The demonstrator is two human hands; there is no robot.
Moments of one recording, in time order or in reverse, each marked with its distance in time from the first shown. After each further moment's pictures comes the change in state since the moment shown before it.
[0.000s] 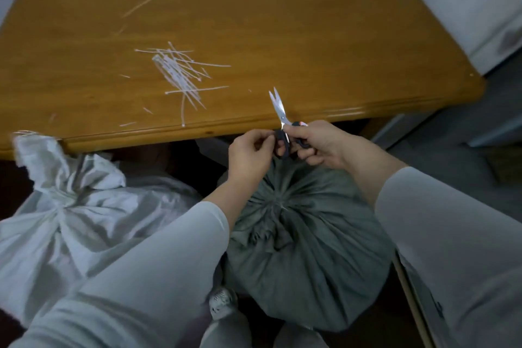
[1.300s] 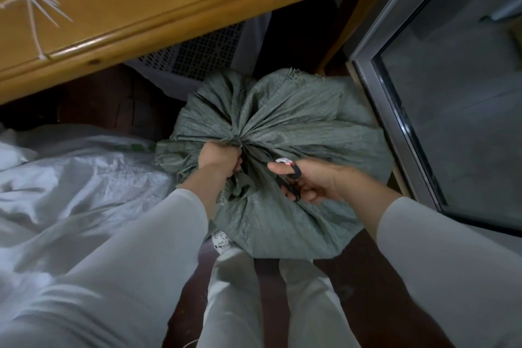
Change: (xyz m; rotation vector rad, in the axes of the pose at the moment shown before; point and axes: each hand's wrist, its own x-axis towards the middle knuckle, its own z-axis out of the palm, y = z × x) left_hand -0.002 -0.162 0.104 0.359 -0.170 -0.691; right_hand 0.014 0.217 -0.045 -0.064 -0.284 0.441
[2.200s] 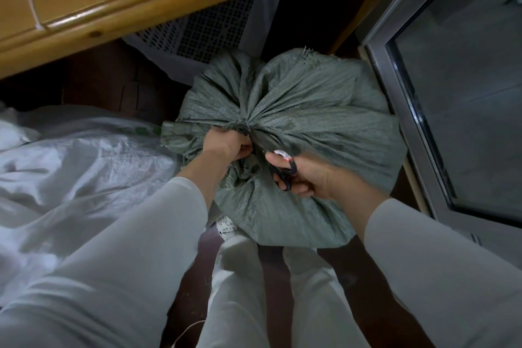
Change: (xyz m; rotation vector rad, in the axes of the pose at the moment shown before) left_hand -0.009 -0.001 -0.007 -0.424 -0.146 -0.026; right_hand 0.035 0.014 0.028 0.191 0.017 -0.124
